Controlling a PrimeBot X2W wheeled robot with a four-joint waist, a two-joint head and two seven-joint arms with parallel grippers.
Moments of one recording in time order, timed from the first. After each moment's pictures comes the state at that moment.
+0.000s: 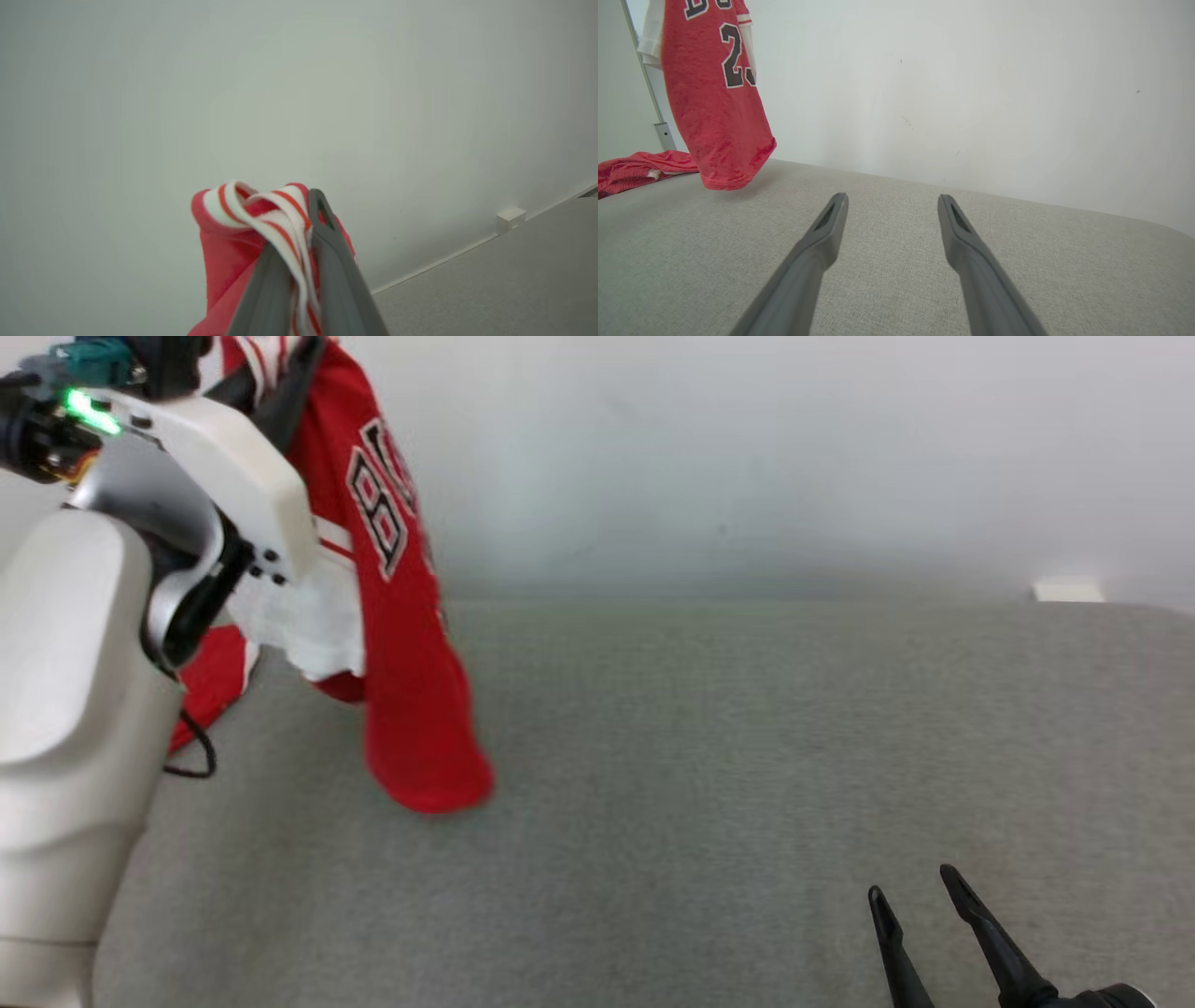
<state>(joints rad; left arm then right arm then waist) -1.08 0.43 -0.42 0.52 -0.37 -0.13 0.15 0.06 -0.09 0.19 0.05 0.16 0.13 -0.26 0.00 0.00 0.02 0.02</state>
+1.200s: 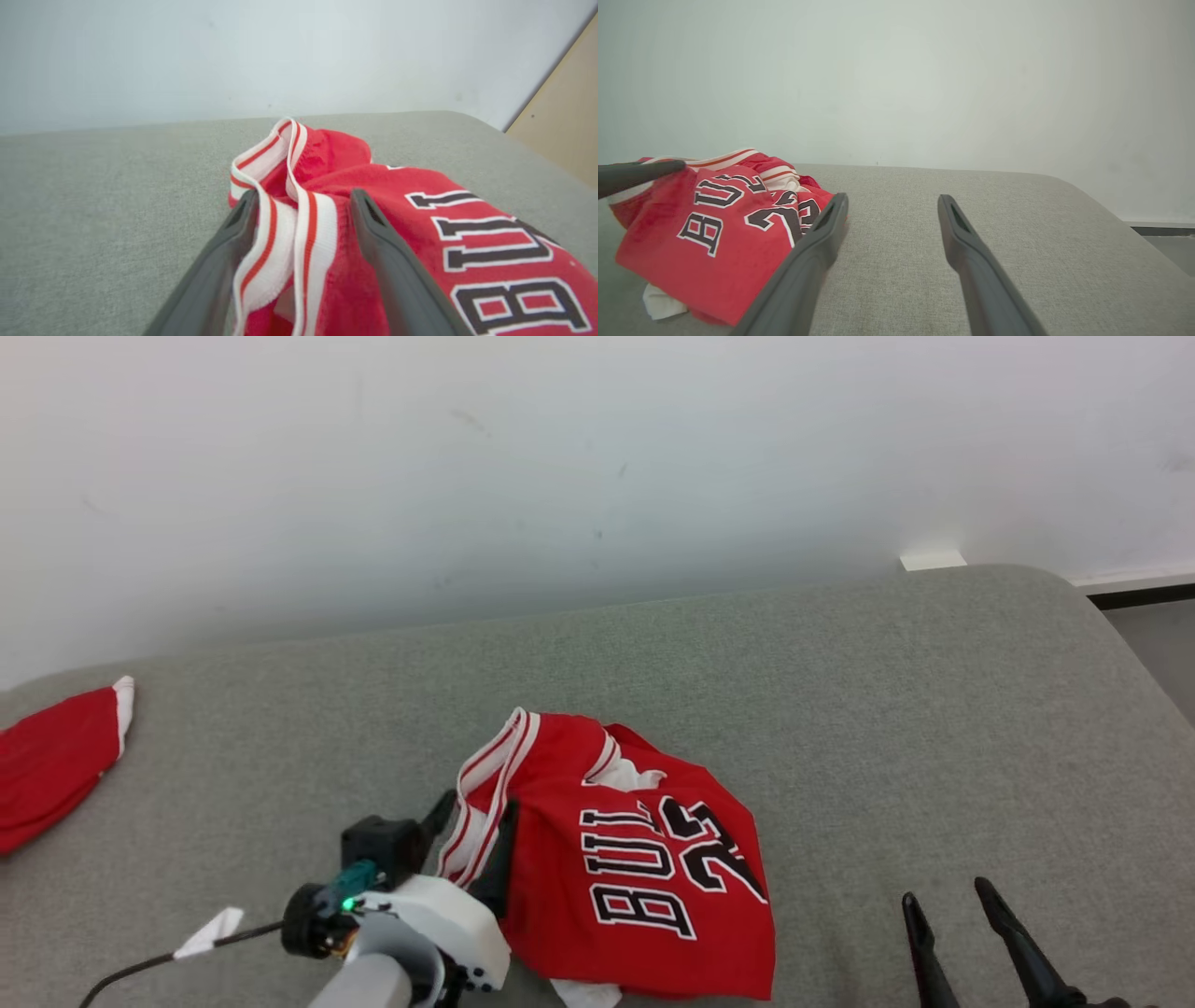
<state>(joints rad) -0.46 0.14 -0.55 0.71 -0.49 0.06 -0.26 0.08 -0.07 0.14 0.09 0.16 0.13 -0.26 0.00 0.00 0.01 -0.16</state>
